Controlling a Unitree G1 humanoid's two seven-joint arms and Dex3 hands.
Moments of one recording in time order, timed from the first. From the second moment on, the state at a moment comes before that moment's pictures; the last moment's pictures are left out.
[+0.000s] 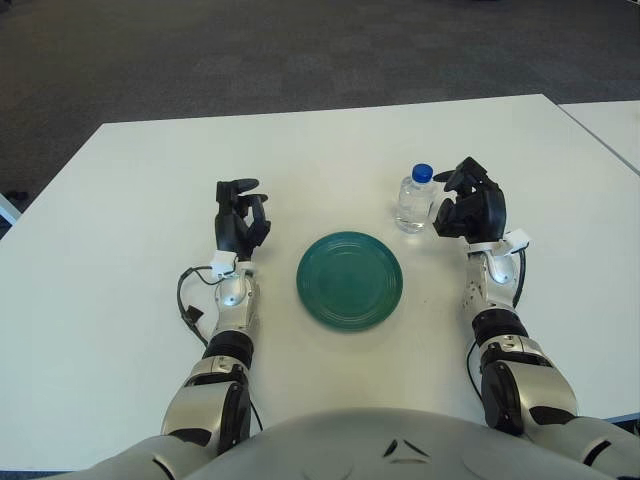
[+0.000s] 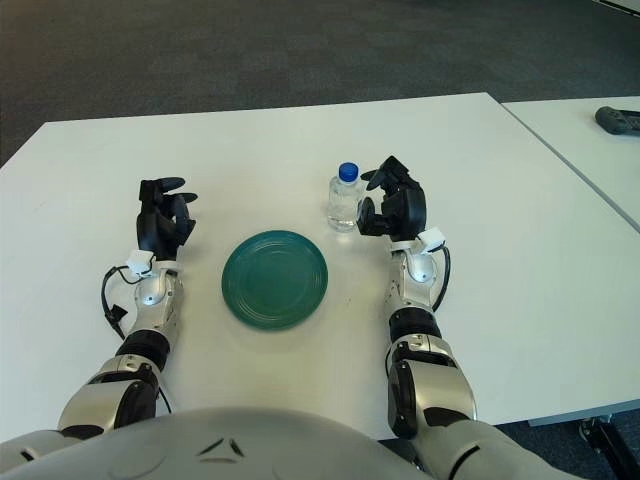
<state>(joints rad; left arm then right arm) -0.27 -0.05 0.20 0.87 -0.05 -0.92 0.08 -0.39 -0.08 -0.23 0.80 0.30 -0.85 0.40</state>
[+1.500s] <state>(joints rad) -0.27 -0.06 0.20 0.86 -0.04 -0.94 0.09 -0.48 -0.24 -0.09 0.93 0.05 -0.79 0.37</state>
